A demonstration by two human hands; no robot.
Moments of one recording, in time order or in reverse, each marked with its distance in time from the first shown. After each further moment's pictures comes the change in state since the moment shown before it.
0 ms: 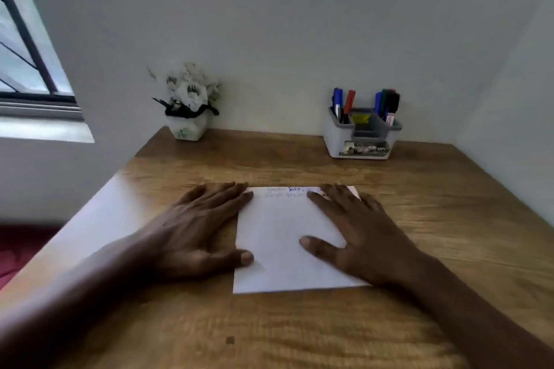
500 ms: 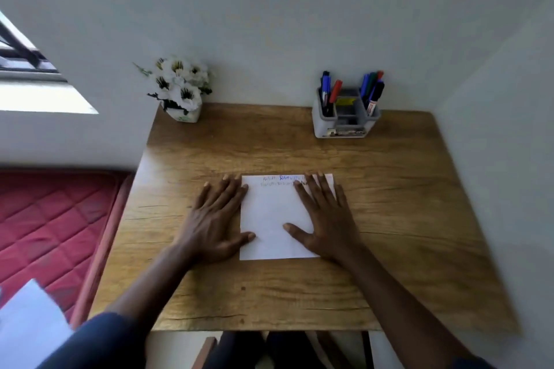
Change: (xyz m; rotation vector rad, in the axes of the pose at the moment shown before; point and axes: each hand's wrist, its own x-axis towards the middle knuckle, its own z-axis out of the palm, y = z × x) left_hand -0.008 0.022 -0.027 -0.176 -0.110 -0.137; right_hand -0.009 -0.014 -0.025 0.082 -0.065 0.060
